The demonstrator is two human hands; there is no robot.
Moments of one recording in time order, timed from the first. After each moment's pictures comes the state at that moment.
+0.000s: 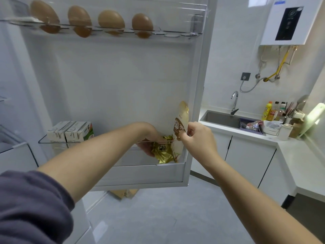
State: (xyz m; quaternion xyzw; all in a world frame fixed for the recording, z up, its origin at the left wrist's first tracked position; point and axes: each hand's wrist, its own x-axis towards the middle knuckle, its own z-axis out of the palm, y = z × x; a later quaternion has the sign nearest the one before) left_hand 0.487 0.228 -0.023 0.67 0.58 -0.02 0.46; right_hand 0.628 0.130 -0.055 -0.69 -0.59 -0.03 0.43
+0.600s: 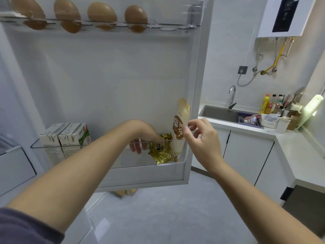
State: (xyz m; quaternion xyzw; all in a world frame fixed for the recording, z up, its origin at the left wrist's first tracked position) left_hand 0.475 0.221 -0.006 0.78 0.56 -0.12 0.24; right_hand 0.637 0.126 -0.073 -0.59 -0.59 -0.04 0.55
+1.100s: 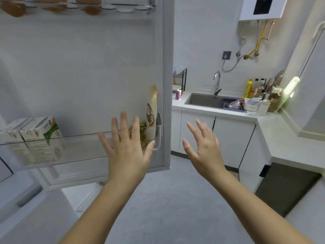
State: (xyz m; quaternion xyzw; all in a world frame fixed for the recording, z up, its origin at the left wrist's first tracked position) left_hand 0.495 0.109 -0.096 0.79 0.53 0.29 -0.10; right_hand 0.702 0.059 -0.130 -0.71 -0.59 -0.07 0.38
